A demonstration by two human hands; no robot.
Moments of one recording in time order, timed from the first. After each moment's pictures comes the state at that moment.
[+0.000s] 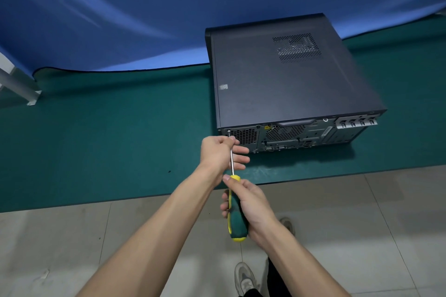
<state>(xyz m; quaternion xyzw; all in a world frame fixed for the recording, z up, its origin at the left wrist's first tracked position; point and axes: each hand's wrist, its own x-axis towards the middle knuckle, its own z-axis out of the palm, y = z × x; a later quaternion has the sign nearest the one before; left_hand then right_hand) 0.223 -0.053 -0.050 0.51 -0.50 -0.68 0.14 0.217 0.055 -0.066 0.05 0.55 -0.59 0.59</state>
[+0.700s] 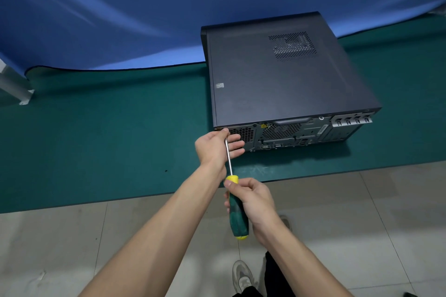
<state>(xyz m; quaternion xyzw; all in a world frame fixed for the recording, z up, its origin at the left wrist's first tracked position) 0.209 -0.054 -0.058 0.54 -0.35 -0.72 0.27 0.210 0.063 -0.076 0.01 0.62 -0.58 0.53</state>
